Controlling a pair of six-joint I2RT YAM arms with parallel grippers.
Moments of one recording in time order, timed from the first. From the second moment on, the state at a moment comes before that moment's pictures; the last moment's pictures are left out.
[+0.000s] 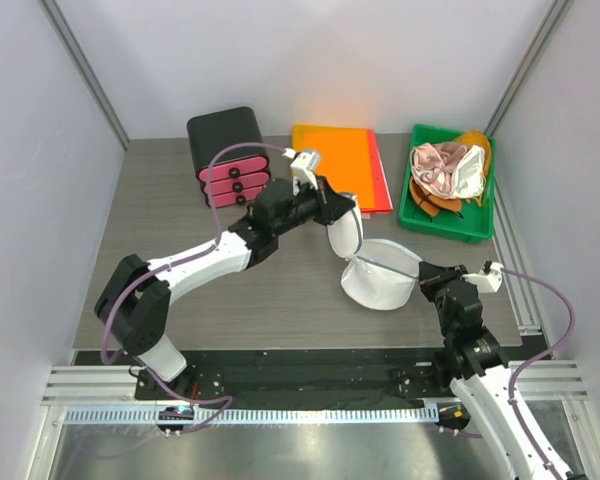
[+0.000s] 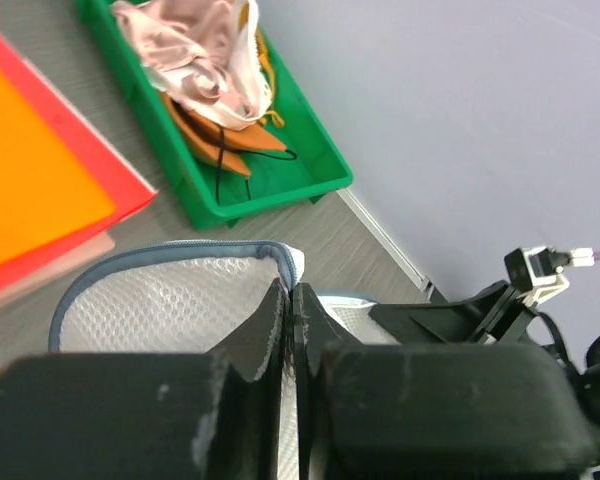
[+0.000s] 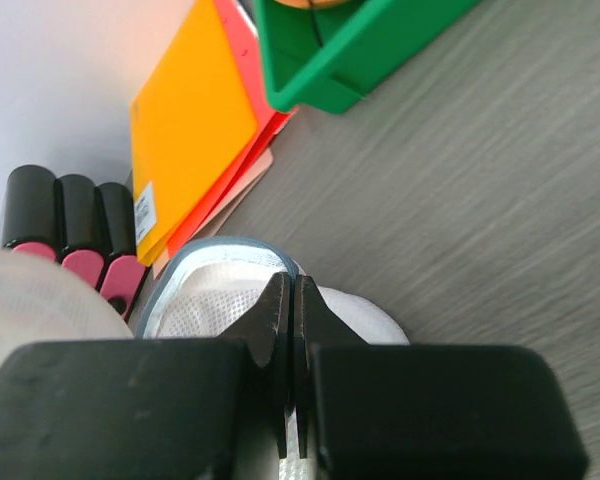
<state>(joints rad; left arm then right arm) -0.76 1.64 1.17 0.40 0.23 -0.56 0.27 0.28 0.22 -0.26 0.36 1.03</state>
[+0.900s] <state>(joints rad) -0.86 1.47 1.01 0.05 0.10 -0.68 0.27 0.30 0.19 -0.41 0.31 1.07</state>
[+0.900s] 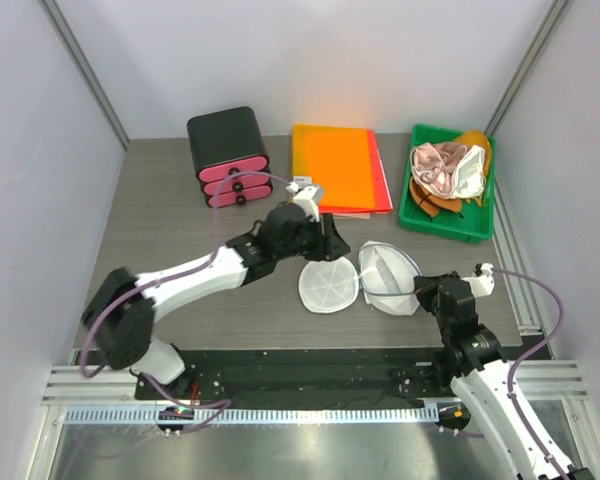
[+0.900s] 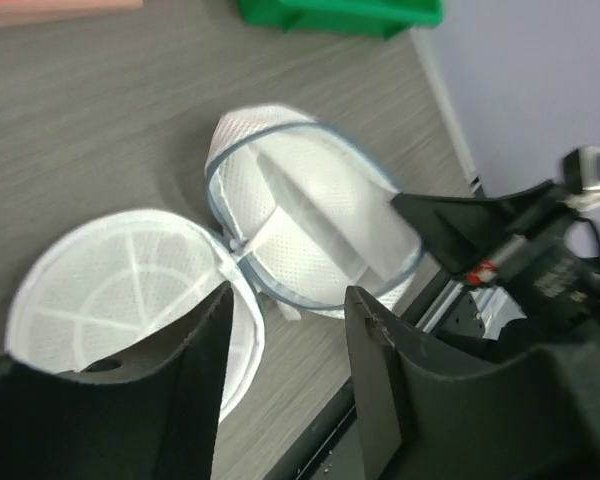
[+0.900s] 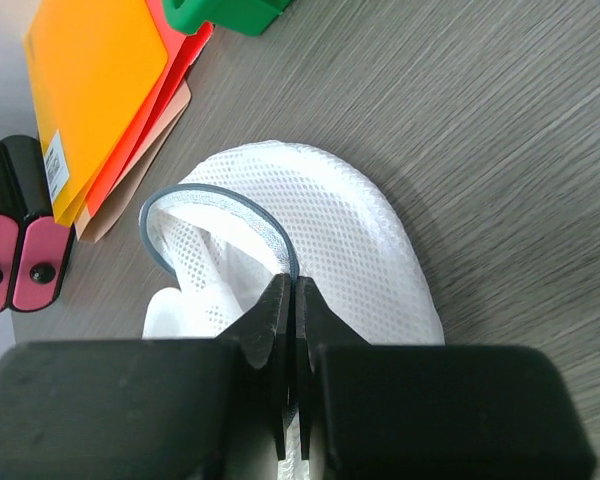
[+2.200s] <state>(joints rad) -0.94 2.12 1.48 -0.23 0.05 -0.92 0.27 0.52 0.46 -0.44 0.12 0.83</state>
